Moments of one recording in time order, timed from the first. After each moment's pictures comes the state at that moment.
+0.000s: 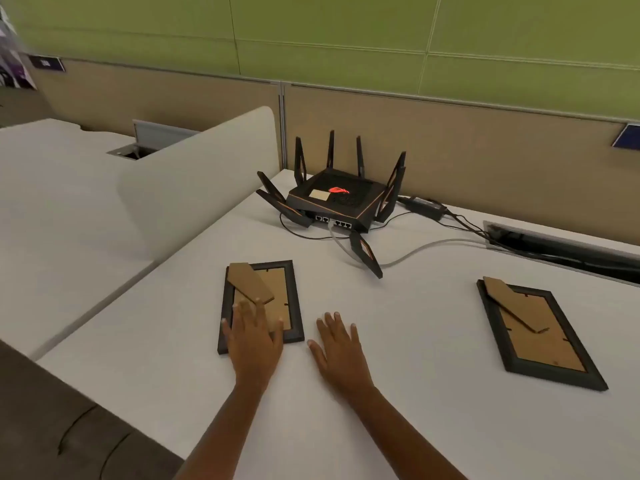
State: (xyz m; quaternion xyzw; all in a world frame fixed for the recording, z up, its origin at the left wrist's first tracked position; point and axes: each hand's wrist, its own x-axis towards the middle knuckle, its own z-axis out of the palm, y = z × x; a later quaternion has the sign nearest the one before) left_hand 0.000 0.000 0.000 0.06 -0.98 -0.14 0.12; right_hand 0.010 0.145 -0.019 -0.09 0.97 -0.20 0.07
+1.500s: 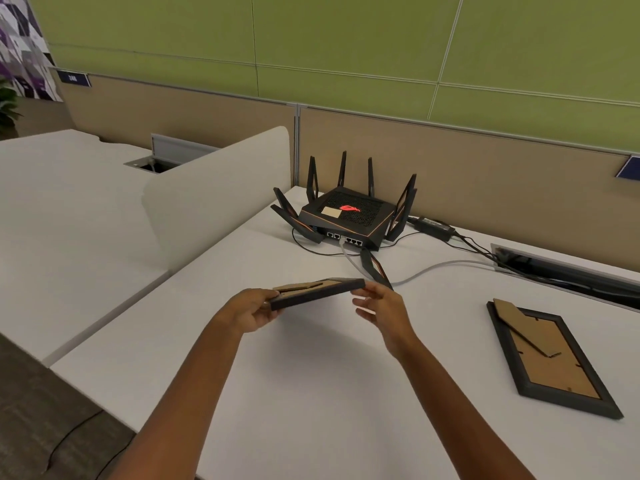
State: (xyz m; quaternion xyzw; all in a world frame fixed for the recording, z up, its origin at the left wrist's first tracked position) left_hand -0.049 -0.039 0.096 0.26 -0.57 -0.76 -0.18; right_hand -0.025 0.174 0.086 0.11 0.71 -0.70 0.00
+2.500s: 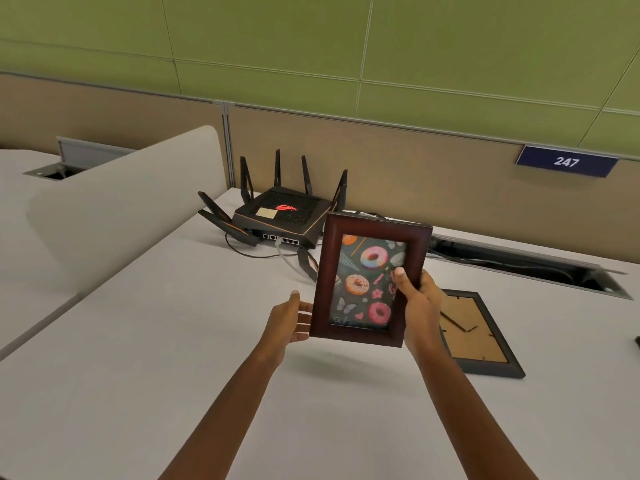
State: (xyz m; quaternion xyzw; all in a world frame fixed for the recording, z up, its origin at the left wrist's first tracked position) left_hand -0.024 0.118 0.085 0.11 -0.73 -0.66 -0.17; right_hand 0.017 0.289 0.111 0.14 0.61 -0.74 -0.25
